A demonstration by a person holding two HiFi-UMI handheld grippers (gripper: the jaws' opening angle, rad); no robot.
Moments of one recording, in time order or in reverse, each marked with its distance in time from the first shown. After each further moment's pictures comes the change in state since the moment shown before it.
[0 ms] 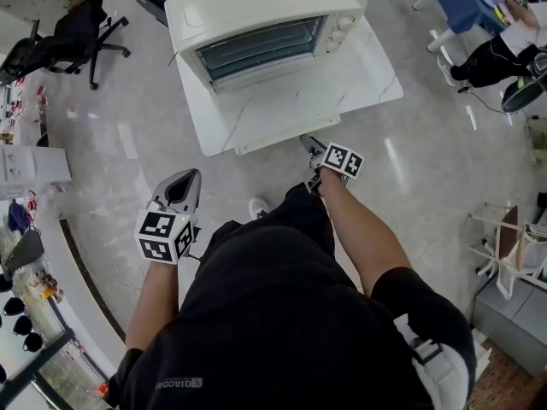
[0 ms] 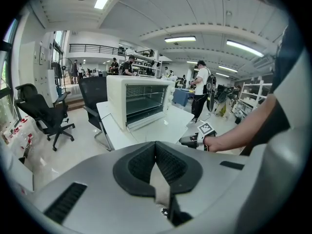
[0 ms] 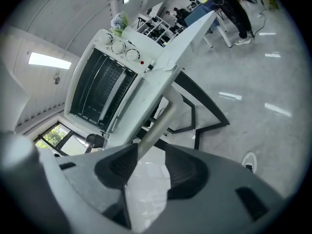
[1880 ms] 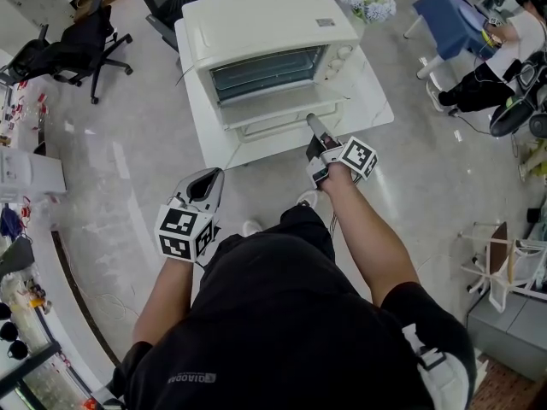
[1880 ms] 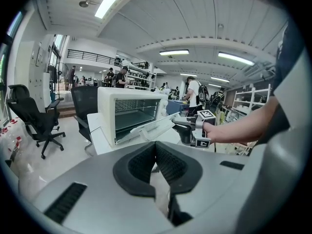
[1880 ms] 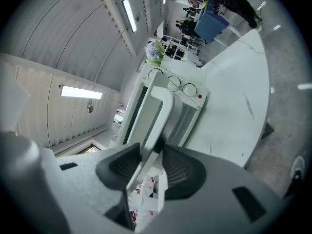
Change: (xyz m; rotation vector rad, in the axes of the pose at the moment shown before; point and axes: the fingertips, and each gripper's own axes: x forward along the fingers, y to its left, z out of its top) left arm 0.011 -0.025 0.041 0.005 -0.147 -0.077; right arm -0.046 0.167 0.113 0.055 -0.239 0.382
